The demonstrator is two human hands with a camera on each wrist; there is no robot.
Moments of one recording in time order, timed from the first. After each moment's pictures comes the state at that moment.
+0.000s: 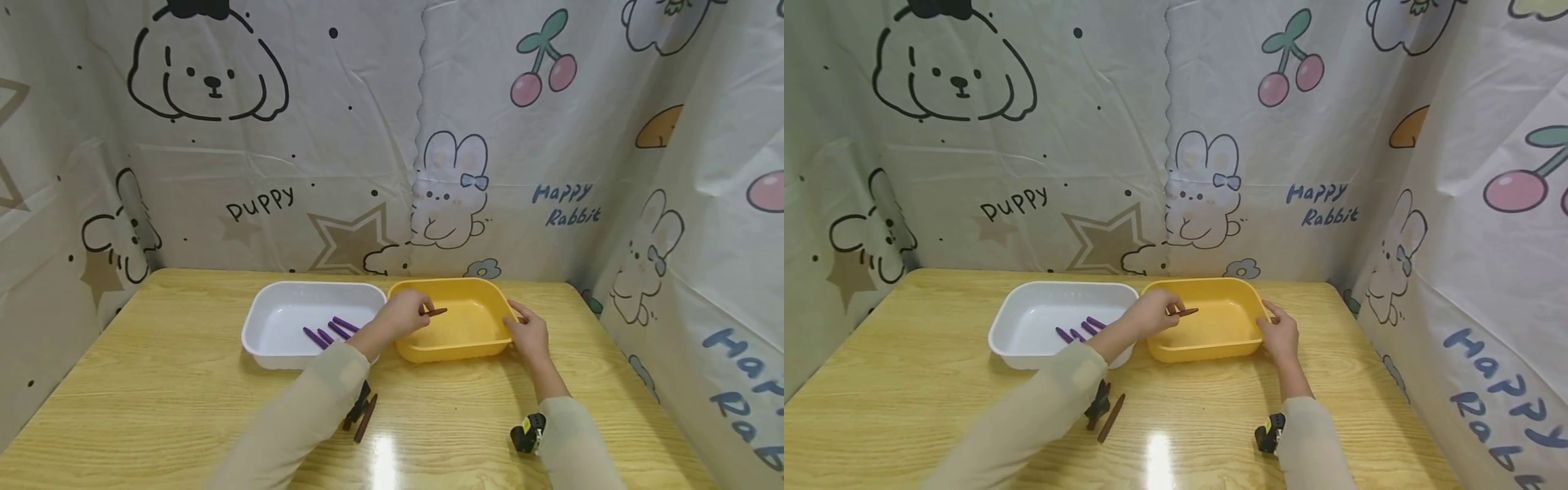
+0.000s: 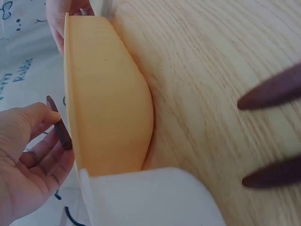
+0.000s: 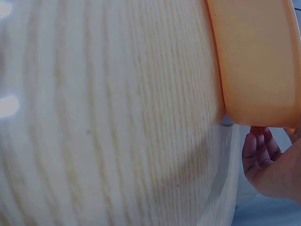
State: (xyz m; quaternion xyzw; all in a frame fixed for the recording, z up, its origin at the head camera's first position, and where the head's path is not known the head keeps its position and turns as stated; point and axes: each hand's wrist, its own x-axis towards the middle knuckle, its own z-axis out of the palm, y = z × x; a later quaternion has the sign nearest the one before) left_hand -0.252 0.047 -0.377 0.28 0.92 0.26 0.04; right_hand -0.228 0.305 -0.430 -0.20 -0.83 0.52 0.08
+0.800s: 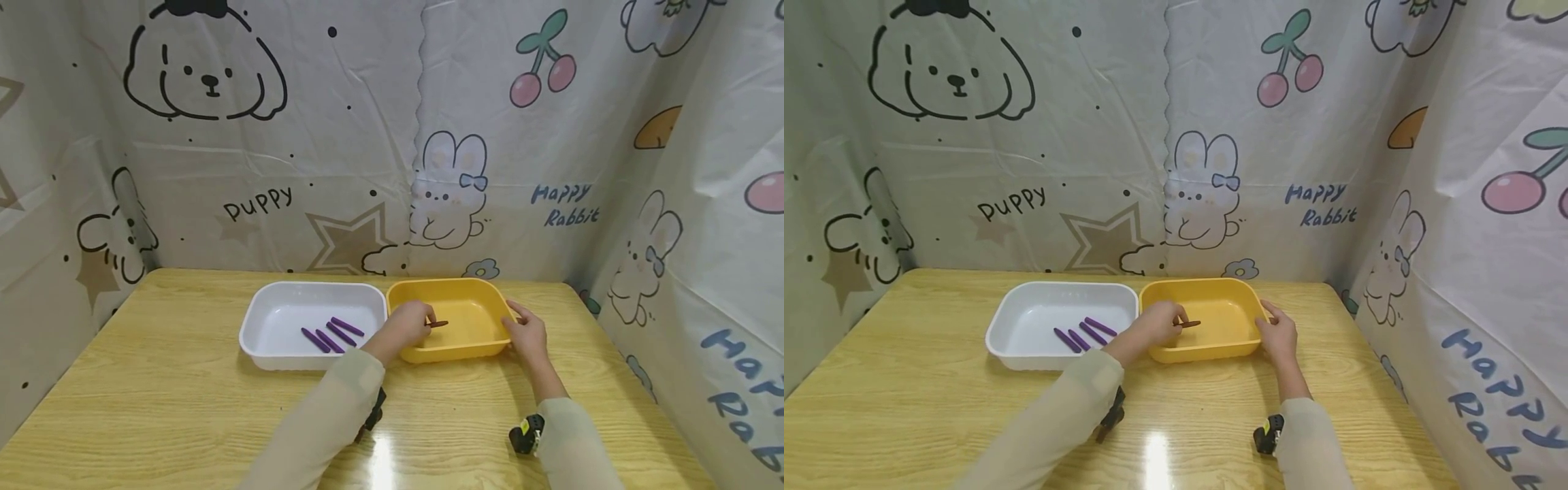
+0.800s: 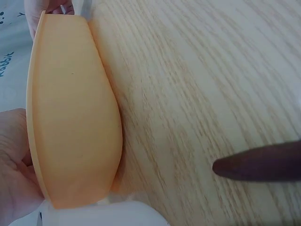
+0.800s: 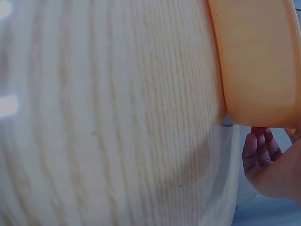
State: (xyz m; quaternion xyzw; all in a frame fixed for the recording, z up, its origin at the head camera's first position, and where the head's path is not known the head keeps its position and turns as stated) left_hand -0.257 0.065 -0.405 0.26 0.94 0.22 0.06; right_hand -0.227 0.305 -0.430 -0.21 -0.83 0.52 0.07
